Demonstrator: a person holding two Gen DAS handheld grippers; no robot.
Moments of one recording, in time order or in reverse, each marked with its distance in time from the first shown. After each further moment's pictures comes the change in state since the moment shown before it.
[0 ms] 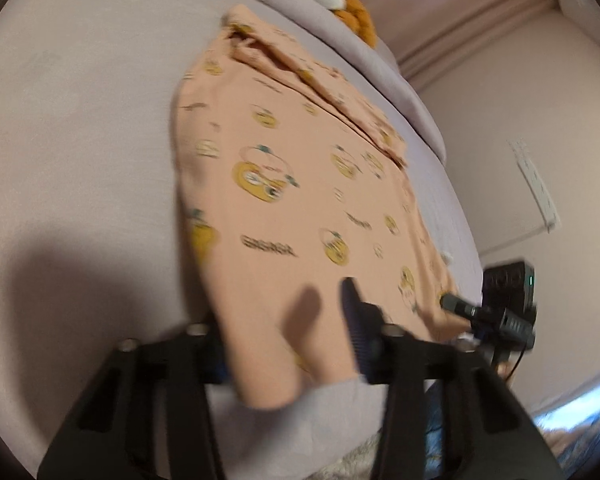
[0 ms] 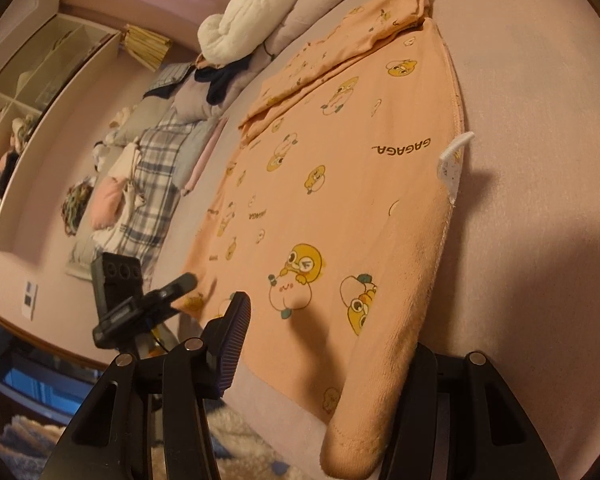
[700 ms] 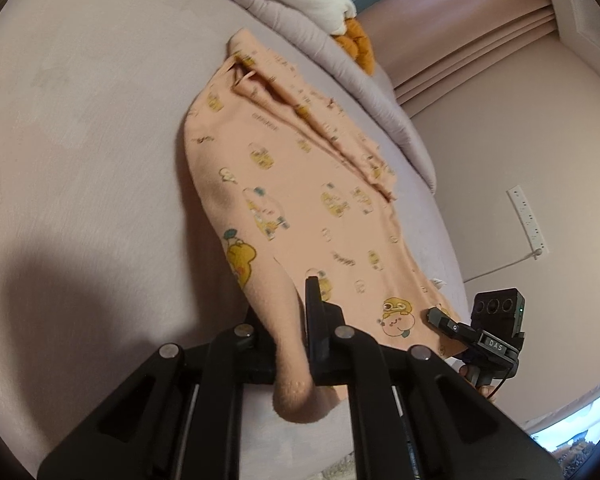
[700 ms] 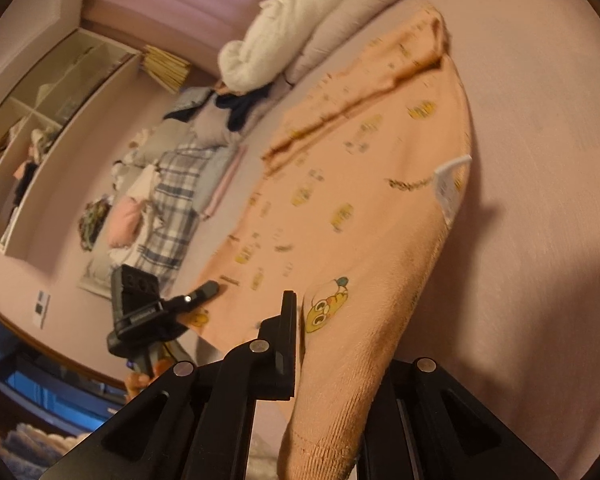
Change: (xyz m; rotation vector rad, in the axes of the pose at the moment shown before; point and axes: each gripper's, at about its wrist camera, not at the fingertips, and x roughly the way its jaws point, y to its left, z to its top) left arm -0.019 -0.008 0.014 -0.018 -0.079 -0.057; right arm -0.016 0.009 0.014 -0.035 -0.107 0.094
